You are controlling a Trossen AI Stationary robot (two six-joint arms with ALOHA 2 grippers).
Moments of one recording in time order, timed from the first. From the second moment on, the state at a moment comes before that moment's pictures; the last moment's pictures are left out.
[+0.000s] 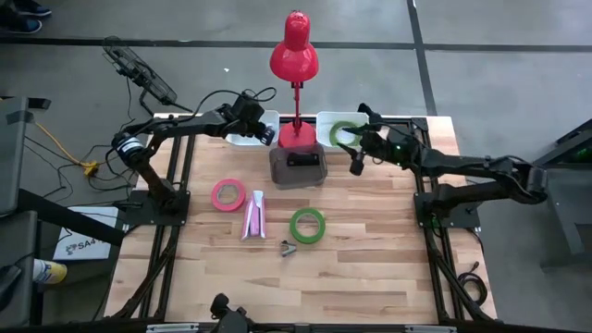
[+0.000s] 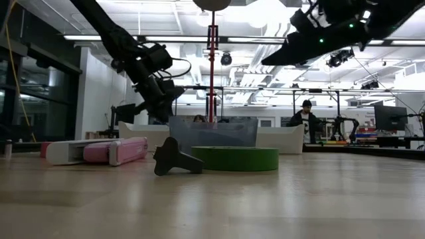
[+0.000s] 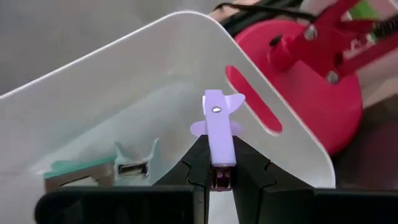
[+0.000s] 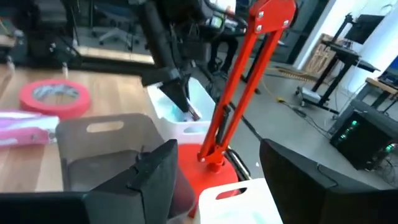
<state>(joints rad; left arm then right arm) 0.73 1.64 0.99 -0.15 0.02 -0.25 -0.42 1.08 0.54 0.38 0.05 -0.29</state>
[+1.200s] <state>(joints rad) 0.72 1.66 1.15 -0.42 0.00 -0.21 -0.43 1.08 0.49 0.37 0.01 -0.35</state>
